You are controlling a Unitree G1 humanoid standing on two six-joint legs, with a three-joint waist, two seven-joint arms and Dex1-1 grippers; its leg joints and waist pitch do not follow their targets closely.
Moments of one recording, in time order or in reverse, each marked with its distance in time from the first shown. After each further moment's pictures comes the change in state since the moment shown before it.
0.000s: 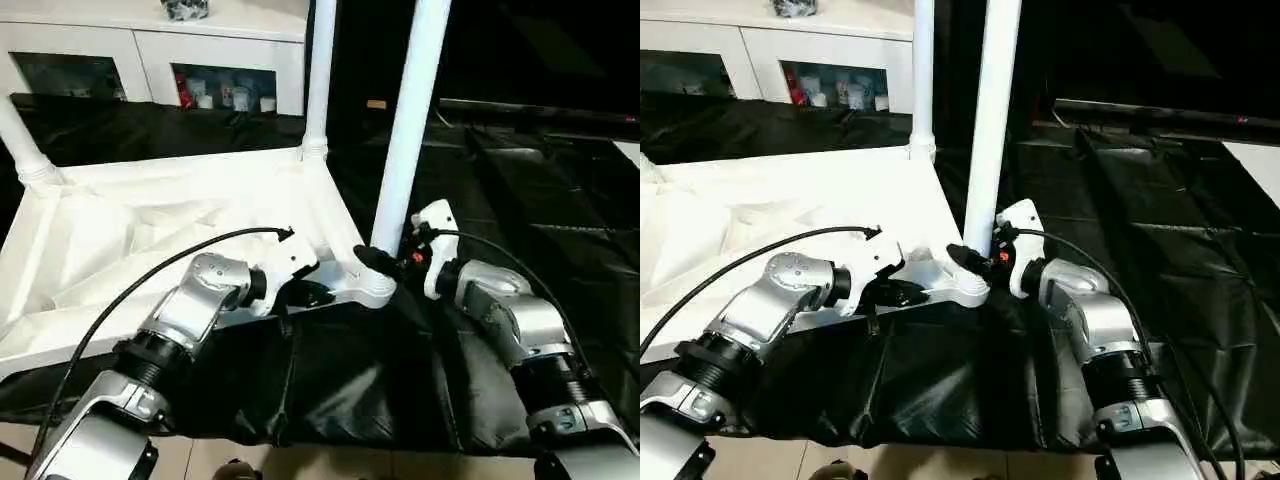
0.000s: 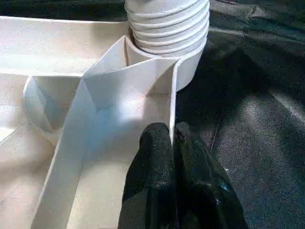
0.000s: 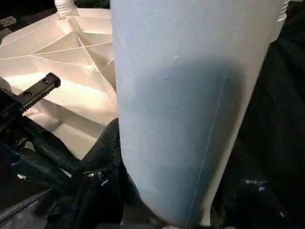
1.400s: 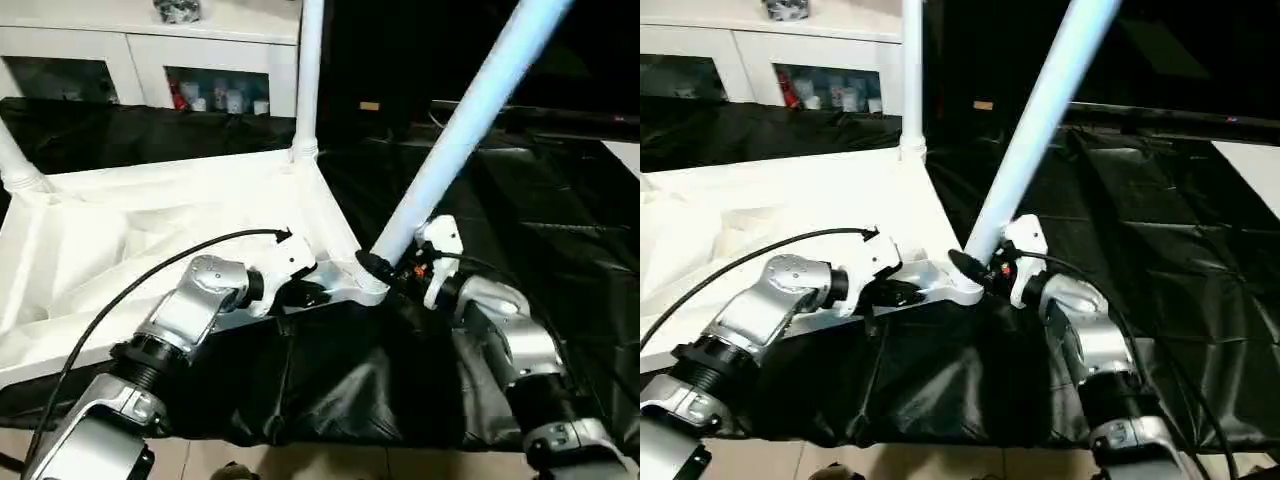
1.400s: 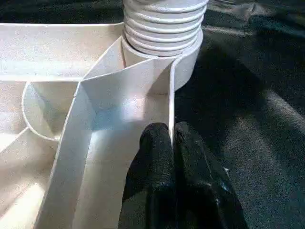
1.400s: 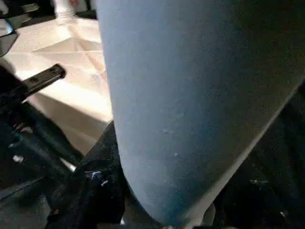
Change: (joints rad) left arm 0.010 0.028 -0.002 -0.011 0.009 -0.017 -0.010; right arm 0.052 0.014 0.022 0.065 -0.064 -0.257 0.060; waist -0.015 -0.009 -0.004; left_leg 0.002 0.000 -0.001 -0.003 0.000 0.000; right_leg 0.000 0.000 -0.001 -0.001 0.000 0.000
